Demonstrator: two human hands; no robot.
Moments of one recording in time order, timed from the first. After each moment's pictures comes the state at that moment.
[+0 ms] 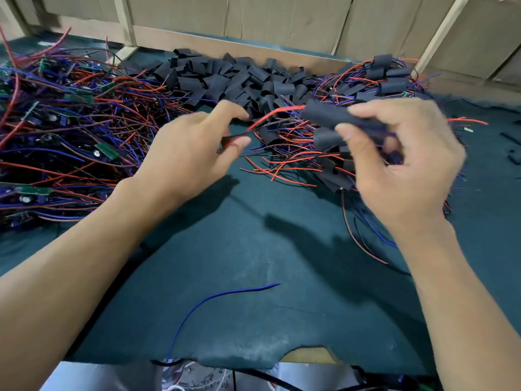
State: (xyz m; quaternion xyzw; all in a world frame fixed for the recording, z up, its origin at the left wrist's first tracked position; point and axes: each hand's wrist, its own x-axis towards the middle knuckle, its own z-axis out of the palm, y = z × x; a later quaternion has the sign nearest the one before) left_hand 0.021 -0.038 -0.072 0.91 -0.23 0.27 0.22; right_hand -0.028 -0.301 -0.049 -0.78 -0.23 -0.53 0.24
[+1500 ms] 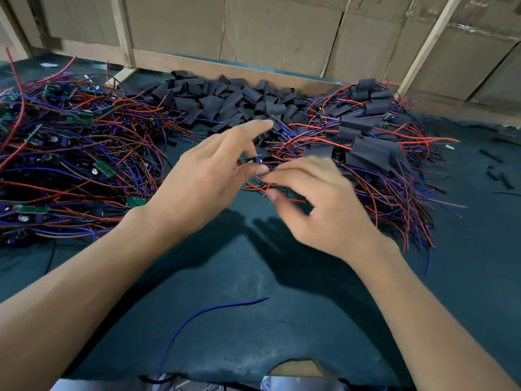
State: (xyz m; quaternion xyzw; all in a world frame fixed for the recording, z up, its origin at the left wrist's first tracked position) left_hand 0.002 -0.058 -0.066 0.84 -0.33 0.29 0.32; right_hand -0.019 -0.269 -0.076 -0.84 -0.35 -0.34 0.23
